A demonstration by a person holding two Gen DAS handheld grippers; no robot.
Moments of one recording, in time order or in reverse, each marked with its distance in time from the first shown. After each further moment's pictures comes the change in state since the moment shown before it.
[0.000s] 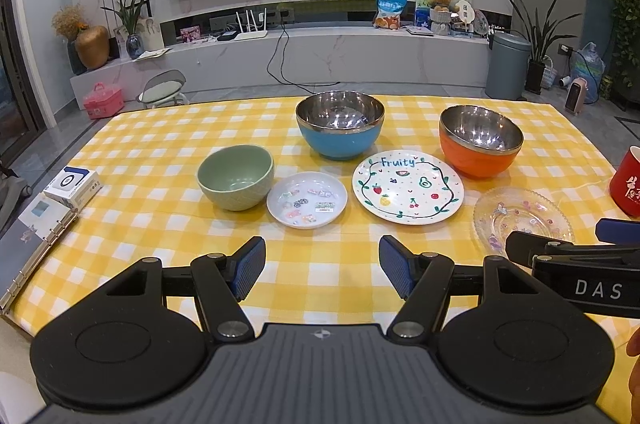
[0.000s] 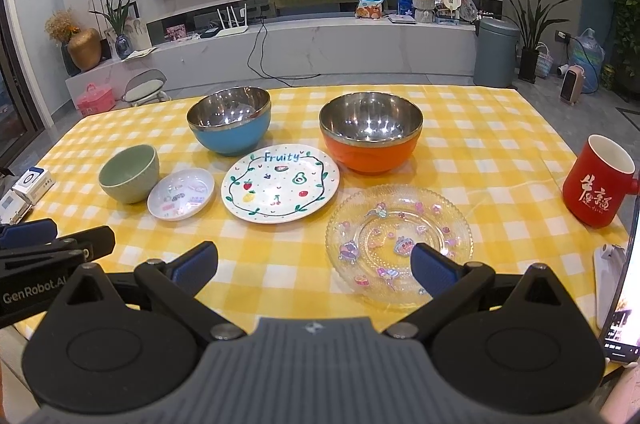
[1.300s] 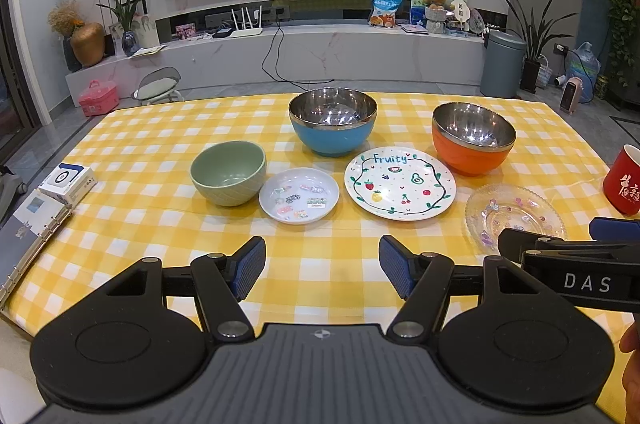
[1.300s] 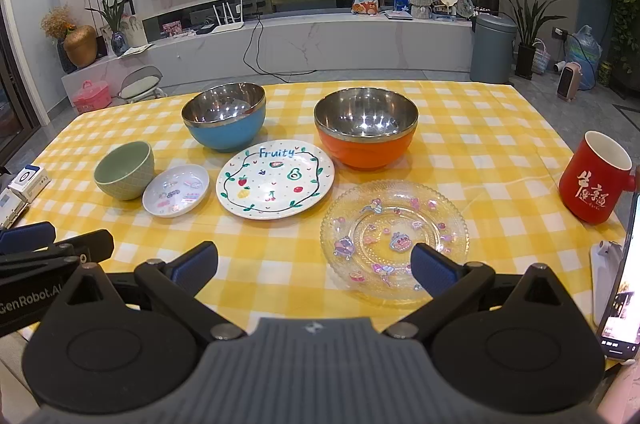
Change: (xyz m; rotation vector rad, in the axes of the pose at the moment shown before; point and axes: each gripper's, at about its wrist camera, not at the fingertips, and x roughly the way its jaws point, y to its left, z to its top) left arm -0.004 -0.003 -0.003 -0.002 0.006 -0.012; right arm 0.001 -0.003 -0.002 0.003 0.007 -0.004
